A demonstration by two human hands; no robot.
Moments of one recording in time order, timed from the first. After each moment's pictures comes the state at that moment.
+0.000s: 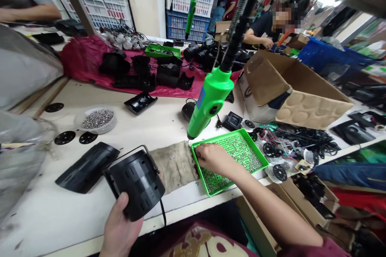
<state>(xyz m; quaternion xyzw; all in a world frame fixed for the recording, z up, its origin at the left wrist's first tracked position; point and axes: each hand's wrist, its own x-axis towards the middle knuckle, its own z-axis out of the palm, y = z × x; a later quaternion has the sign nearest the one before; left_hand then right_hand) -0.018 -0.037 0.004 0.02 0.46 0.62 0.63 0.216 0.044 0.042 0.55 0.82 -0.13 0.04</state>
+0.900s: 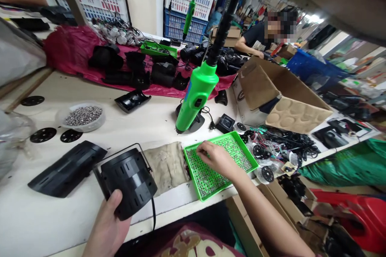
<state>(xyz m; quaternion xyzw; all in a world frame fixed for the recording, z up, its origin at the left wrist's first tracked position) -0.016 -0.035 0.001 0.05 0.47 0.61 0.64 0.255 0.038 0.032 0.54 0.82 -0.18 -0.12</state>
